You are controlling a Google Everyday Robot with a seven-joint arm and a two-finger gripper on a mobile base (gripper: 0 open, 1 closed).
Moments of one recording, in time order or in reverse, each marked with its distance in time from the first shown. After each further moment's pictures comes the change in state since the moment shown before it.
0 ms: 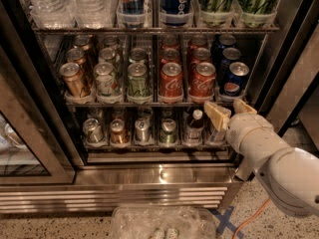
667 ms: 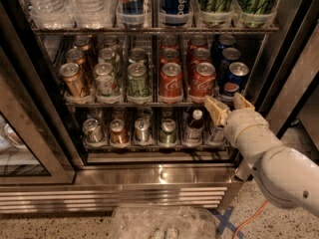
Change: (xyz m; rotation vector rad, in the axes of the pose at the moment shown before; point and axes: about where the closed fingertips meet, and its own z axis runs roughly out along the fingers) arm -0.005 -0.010 0.022 0.021 -0.084 -0.015
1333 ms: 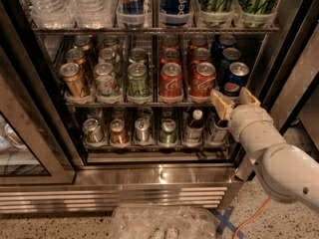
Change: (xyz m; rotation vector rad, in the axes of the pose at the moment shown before) arm -0.010 -0.021 0.009 0.046 -0.054 -0.015
